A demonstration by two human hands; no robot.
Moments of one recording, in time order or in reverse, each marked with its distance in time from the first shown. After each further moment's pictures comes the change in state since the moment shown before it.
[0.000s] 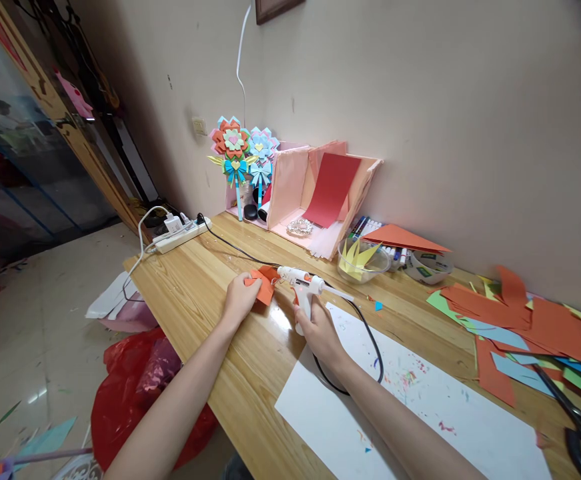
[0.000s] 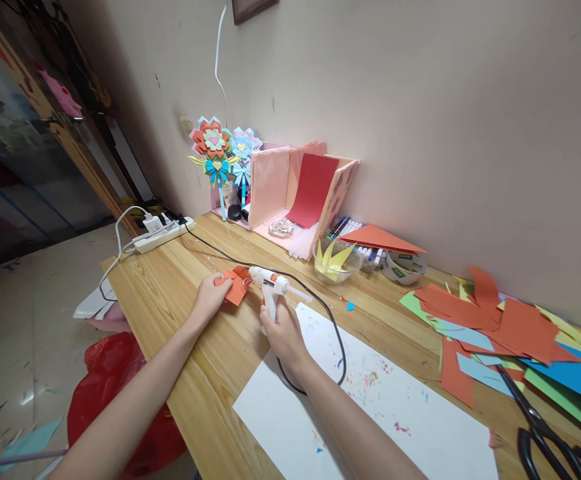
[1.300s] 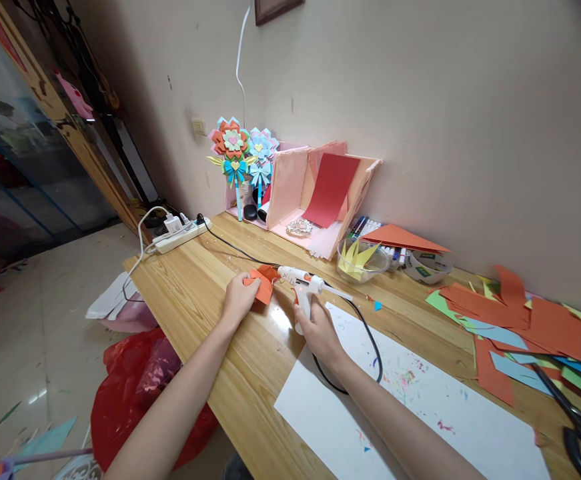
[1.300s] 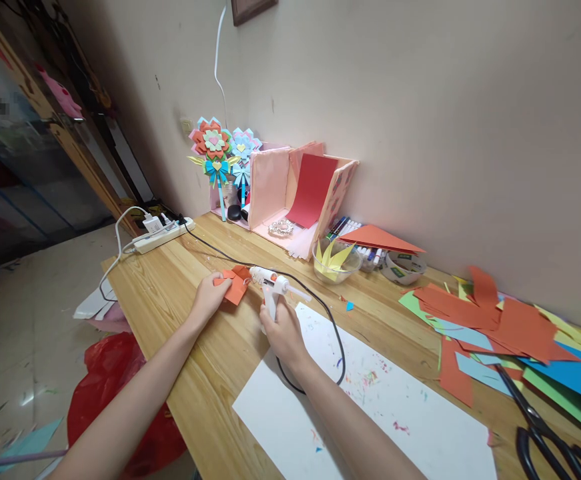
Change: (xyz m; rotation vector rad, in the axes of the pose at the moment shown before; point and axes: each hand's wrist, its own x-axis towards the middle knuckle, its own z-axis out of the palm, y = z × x) left_hand 0.002 -0.001 0.000 0.006 0.016 -0.006; right_hand 0.000 0.001 0.000 -0.009 0.005 0.021
